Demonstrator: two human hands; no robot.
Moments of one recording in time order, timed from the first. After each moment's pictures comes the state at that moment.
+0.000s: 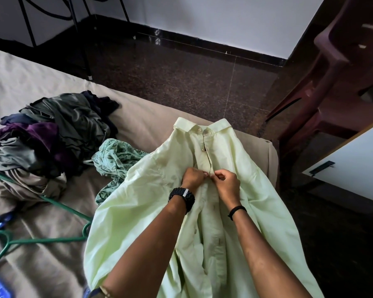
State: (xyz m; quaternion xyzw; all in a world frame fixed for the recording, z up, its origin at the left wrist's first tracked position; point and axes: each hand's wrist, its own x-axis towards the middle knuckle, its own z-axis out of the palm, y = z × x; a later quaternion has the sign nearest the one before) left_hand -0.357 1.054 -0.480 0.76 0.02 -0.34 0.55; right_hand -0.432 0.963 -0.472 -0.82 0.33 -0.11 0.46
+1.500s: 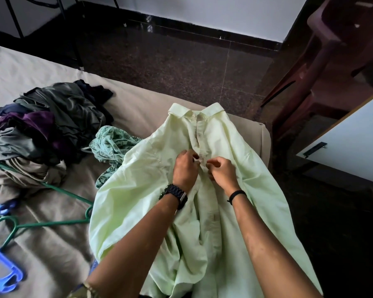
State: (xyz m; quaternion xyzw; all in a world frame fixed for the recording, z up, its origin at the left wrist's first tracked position) left_hand -0.400 1.079 -0.462 0.88 -0.15 -0.07 0.44; right_hand -0.455 0.971 -0.451 -0.78 0.34 -0.03 0.52
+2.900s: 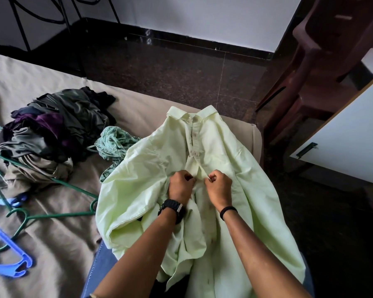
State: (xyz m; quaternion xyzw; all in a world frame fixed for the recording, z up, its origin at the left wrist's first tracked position) left_hand -0.458 1.103 -0.468 0.87 -0.02 -0.16 0.47; right_hand -0.515 1.006 -0.455 -0.85 0.33 -0.12 0.40
